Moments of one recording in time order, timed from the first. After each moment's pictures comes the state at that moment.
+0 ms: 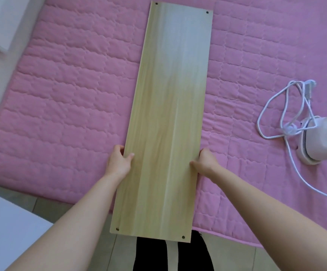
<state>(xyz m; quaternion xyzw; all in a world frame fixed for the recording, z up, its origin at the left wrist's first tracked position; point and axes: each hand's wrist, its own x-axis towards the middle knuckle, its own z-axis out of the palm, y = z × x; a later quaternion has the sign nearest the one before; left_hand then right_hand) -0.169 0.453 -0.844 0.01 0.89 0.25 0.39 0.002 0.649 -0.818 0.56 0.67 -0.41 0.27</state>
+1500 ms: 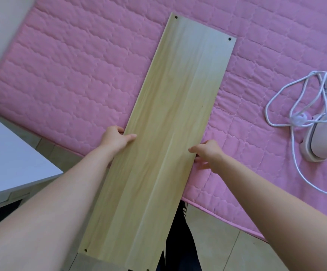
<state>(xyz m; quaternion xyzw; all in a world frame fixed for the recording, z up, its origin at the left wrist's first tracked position) -0.110 0.420 -0.829 -0.06 0.89 0.25 0.38 0.061 0.636 -0.824 0.58 0.57 -0.52 0.26</state>
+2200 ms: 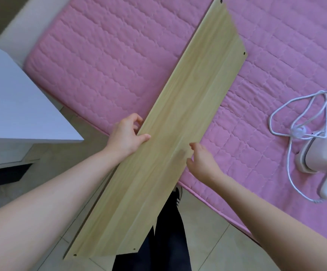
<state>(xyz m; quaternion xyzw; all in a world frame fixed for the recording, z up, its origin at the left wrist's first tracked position) -0.051 0.399 -0.728 0.07 0.91 0.27 0.30 0.092 0.582 -0.755 0.28 0.84 -0.35 0.31</state>
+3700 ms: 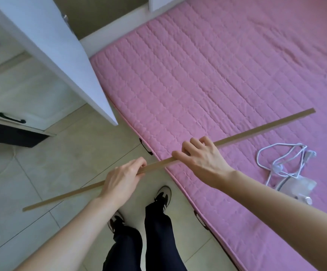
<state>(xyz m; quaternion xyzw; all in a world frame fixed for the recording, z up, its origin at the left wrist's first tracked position) 0.101 0.309 -0.623 0.13 0.95 0.23 0.18 0.078 0.564 -0.602 -0.31 0.95 -0.01 0.01</state>
